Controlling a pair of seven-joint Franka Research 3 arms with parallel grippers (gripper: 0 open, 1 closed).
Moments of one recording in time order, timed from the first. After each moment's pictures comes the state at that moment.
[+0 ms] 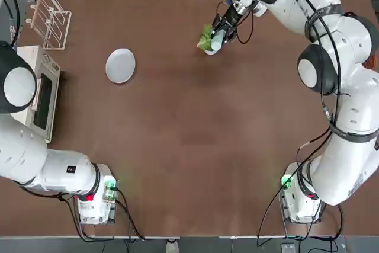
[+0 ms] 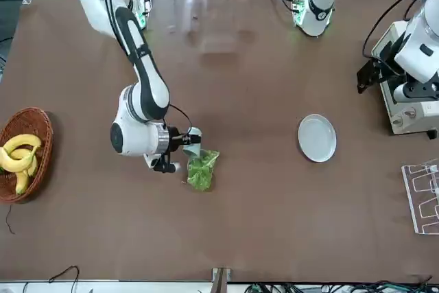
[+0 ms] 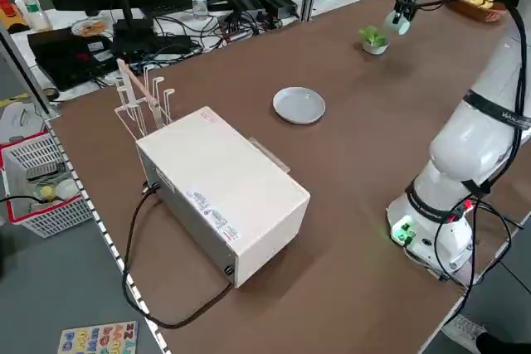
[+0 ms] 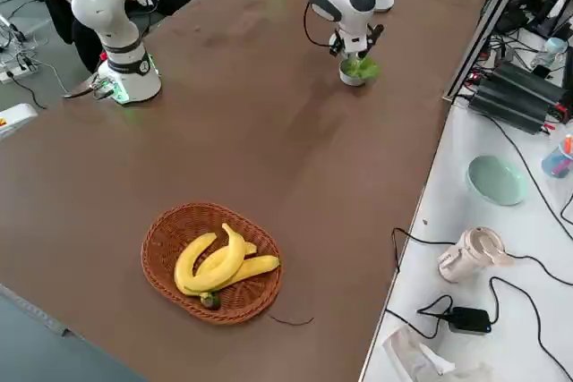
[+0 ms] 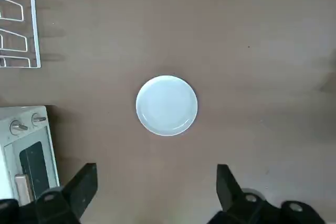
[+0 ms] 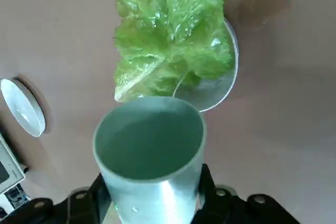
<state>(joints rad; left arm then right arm) -0.06 0.10 -0.12 -1.37 0.04 1.47 -0.19 0.52 0.62 -0.13 -1.59 0.84 2.04 0.09</state>
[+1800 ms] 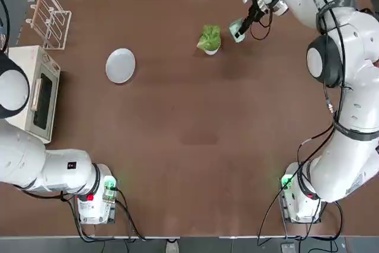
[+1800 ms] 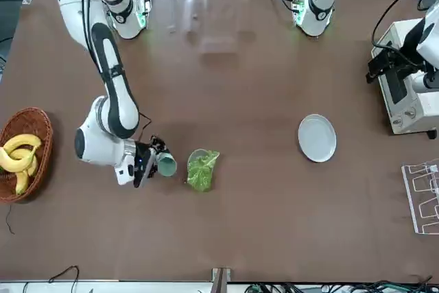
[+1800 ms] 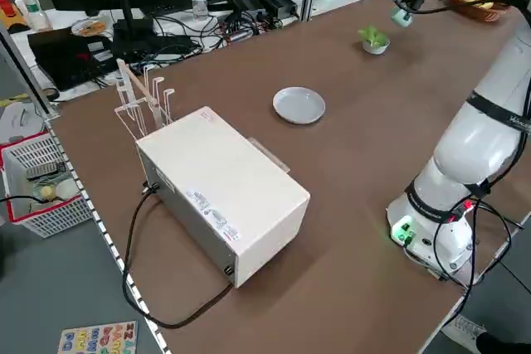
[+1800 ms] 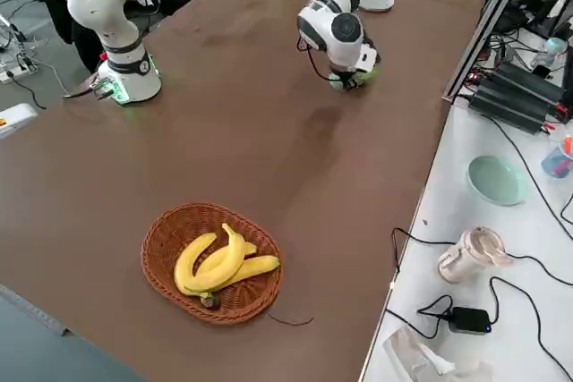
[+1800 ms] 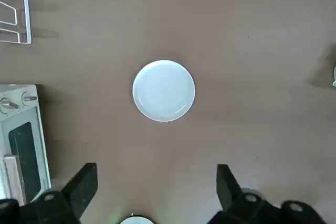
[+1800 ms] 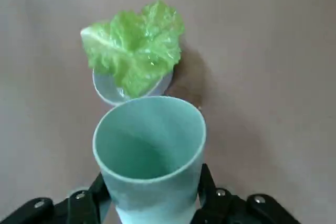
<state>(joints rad) 0.04 0.05 -0.14 -1.44 -0.04 1.44 -0.18 0.40 0.58 -0.21 -1.72 0.88 2.15 -1.36</state>
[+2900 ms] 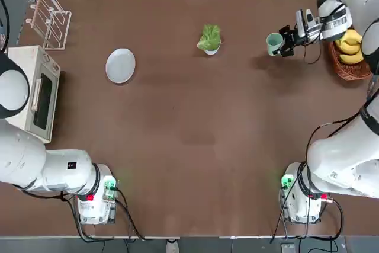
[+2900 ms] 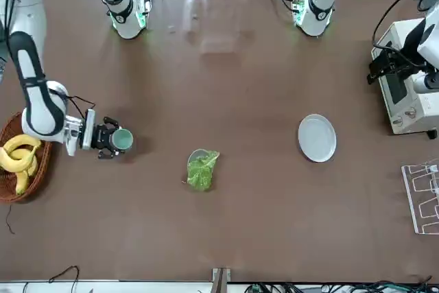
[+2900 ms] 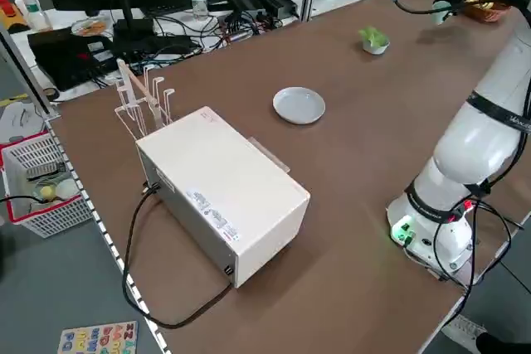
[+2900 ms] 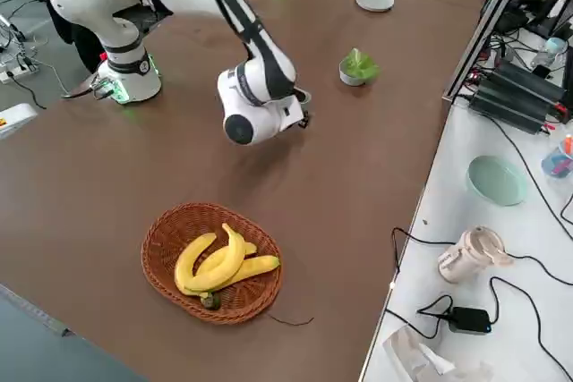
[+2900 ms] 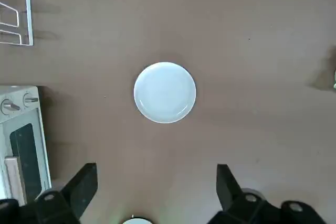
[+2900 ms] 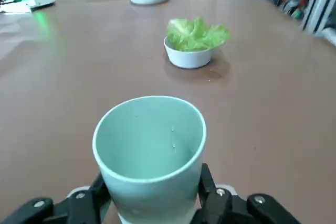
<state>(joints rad) 0.04 0.05 -0.14 -1.44 -0.03 1.45 -0.18 -0.39 0.50 0.13 -2.04 1.04 1.94 -2.49</state>
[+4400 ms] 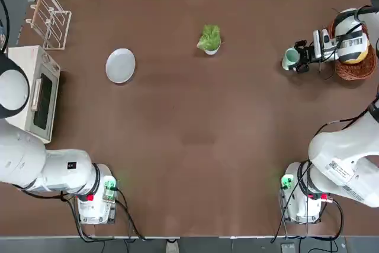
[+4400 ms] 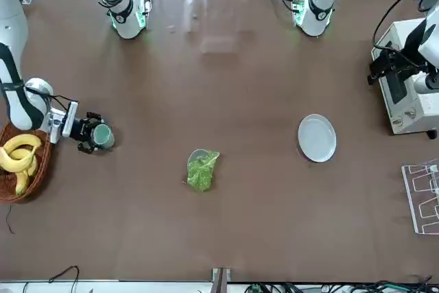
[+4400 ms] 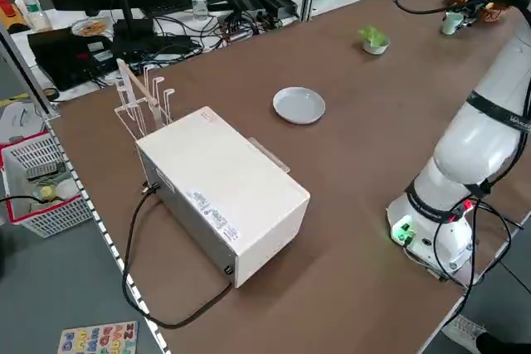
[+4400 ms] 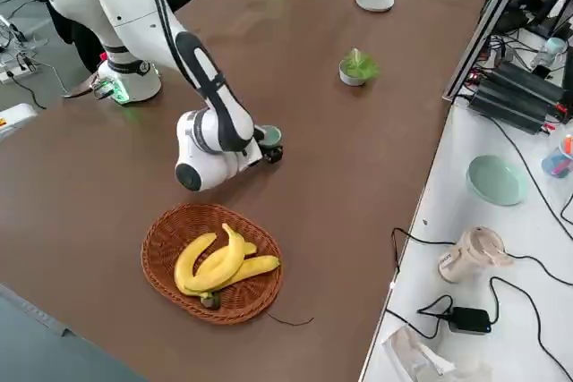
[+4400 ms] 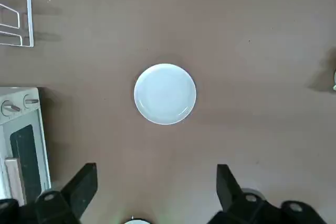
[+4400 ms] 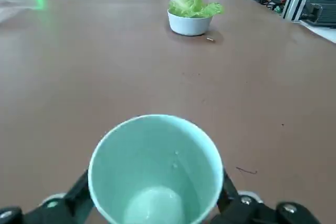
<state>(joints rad) 0.04 0.05 -0.14 -1.44 -0.03 1.45 -0.18 -0.61 0.64 0.17 -2.01 0.96 1.95 -2.68</state>
